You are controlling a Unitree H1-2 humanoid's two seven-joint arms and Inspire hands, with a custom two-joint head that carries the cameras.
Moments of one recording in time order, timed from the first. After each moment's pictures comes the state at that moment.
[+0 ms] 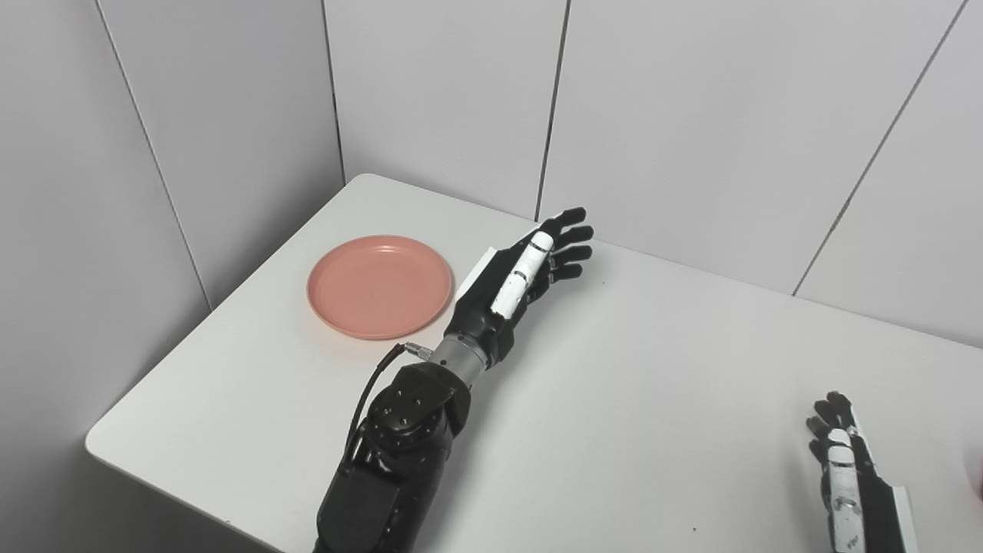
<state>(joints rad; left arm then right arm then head) -0.28 0.02 0.05 -0.26 -0.15 0.34 -0.07 -0.03 -0.04 0.05 -0.13 -0.05 0.07 0.01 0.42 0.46</state>
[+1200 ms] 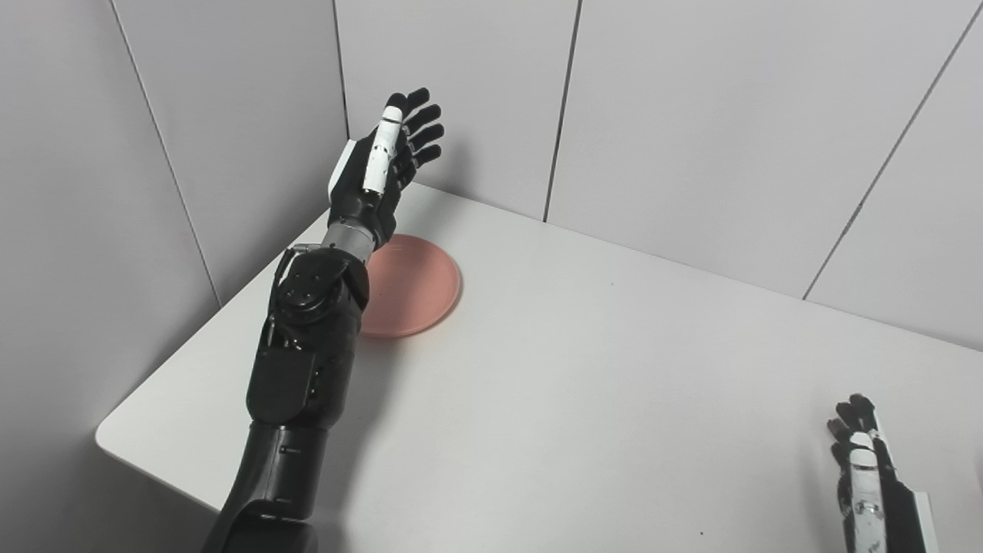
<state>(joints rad) -0.47 0.24 0.35 -0.06 -0.28 0.34 0.01 -0.03 -0.05 0.03 -0.16 -0.01 0.10 0.03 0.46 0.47</state>
